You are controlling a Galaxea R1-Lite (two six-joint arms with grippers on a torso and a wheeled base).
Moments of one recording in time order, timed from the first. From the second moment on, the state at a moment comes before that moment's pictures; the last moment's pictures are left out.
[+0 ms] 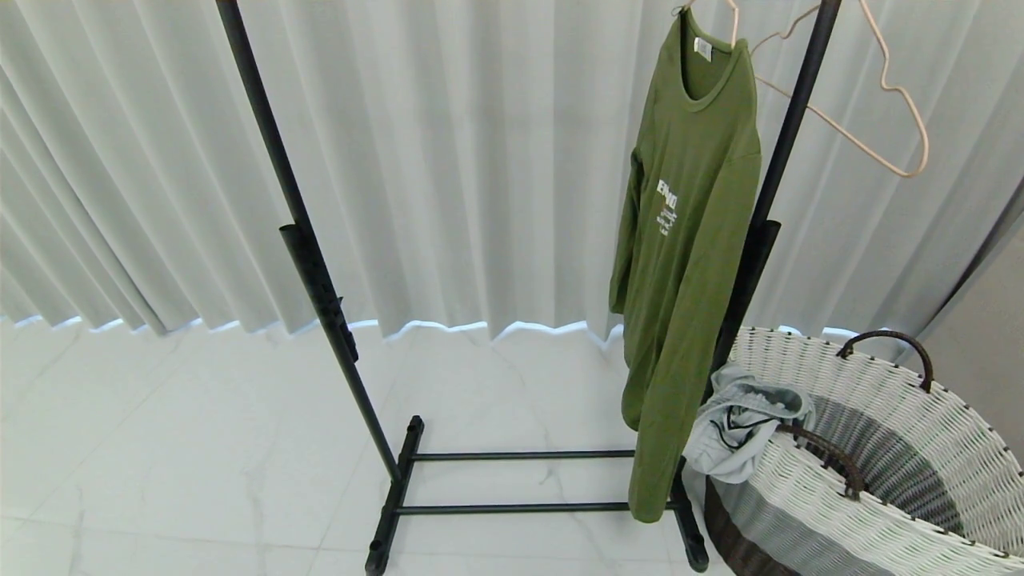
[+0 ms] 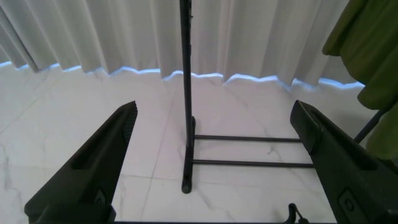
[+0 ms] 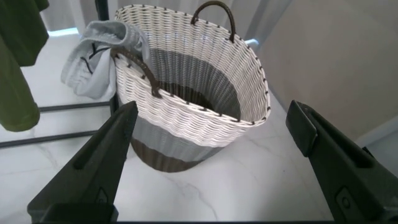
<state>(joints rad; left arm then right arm) 0.00 0.00 0.00 0.00 -0.01 0.02 -0.09 0.10 -0.03 0.02 -0.15 -0.11</state>
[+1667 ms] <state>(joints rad) 0.00 0.00 0.00 0.00 -0.01 0.04 0.03 0.38 -0.20 0.08 -0.10 -0.06</state>
